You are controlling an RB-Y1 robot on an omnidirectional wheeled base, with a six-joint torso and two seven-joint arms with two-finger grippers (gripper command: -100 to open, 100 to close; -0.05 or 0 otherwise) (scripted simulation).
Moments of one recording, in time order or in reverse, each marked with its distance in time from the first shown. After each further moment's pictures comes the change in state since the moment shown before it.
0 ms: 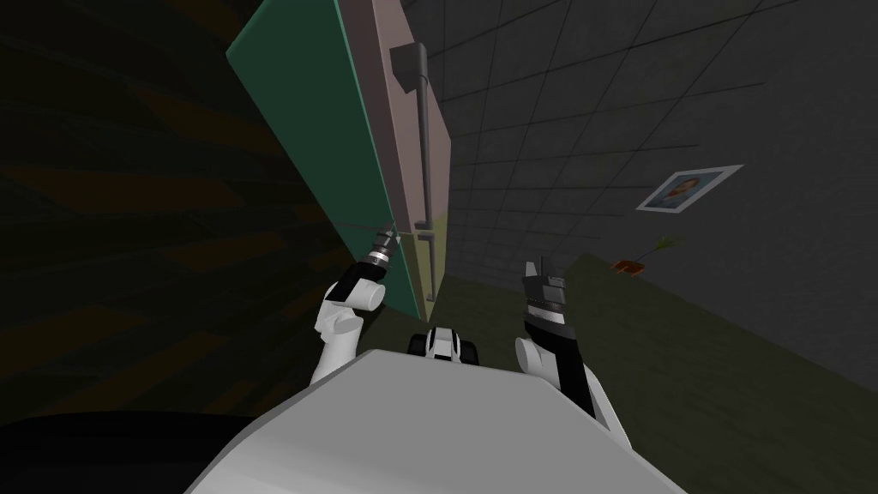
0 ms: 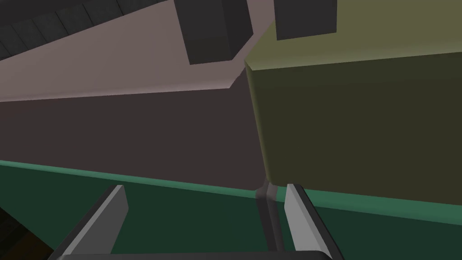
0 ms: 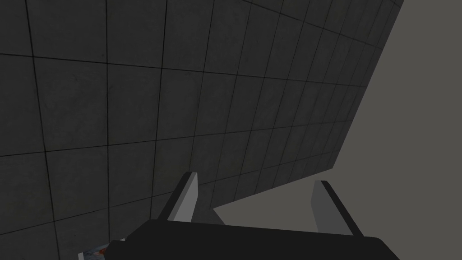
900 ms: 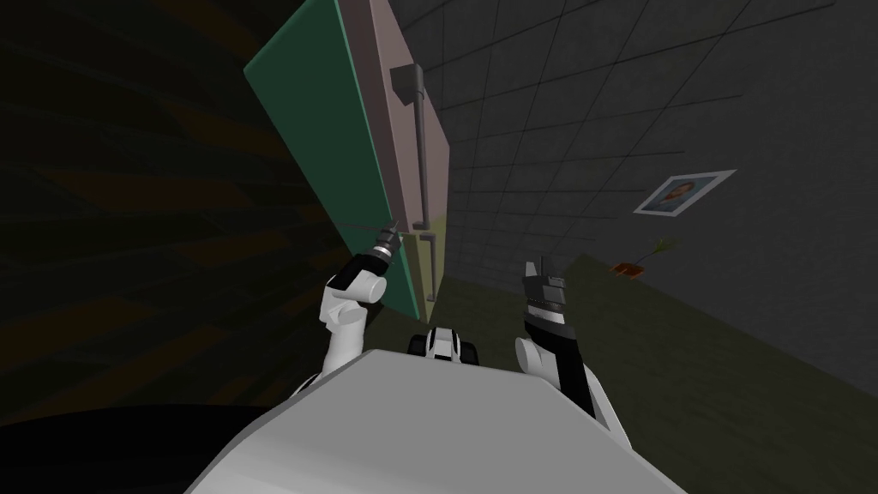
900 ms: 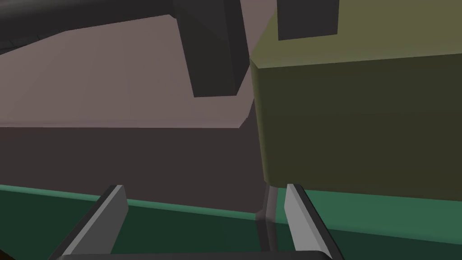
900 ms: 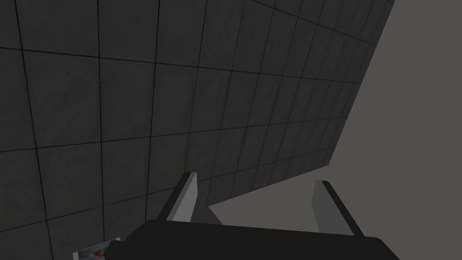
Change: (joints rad) left arm -0.109 -0.022 0.016 -0.011 0.001 0.230 0.006; right arm 0.000 0.000 0.000 0.000 0.000 0.000 0.000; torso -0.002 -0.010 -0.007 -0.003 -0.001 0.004
